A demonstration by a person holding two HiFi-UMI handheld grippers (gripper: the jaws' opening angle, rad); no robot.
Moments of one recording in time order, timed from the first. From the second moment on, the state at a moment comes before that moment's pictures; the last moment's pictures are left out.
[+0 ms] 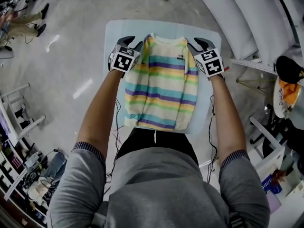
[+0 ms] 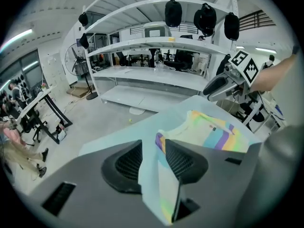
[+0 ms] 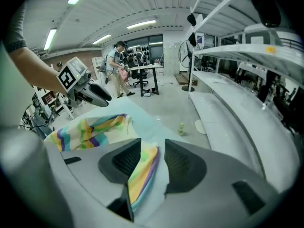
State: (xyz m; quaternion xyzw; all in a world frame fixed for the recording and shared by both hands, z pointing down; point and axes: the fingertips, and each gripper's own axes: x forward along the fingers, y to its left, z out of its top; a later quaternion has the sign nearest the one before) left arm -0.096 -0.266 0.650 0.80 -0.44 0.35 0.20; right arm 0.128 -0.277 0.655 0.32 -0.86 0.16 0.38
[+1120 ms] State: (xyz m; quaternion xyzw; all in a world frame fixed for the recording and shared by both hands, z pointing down) left arm -0.175 -0.178 0.715 0.77 -0.42 0.42 0.23; right arm 0.218 -0.165 0.741 0.45 -0.73 0.30 0.42
